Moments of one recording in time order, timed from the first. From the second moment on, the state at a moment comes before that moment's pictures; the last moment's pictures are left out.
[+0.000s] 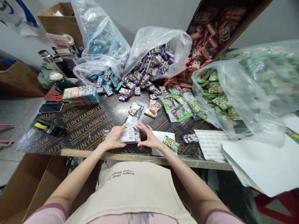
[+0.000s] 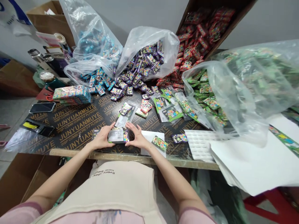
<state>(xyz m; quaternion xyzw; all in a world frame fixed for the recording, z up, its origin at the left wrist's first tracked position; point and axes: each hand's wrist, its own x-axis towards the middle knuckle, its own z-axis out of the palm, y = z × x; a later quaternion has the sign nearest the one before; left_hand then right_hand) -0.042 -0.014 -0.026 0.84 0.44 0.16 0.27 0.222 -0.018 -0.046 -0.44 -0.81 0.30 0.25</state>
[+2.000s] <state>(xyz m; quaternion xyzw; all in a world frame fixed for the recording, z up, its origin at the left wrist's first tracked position) -0.004 -0.014 -0.009 0.71 0.51 0.36 0.34 0.226 -0.001 0.006 -0.47 -0.76 0.26 0.37</state>
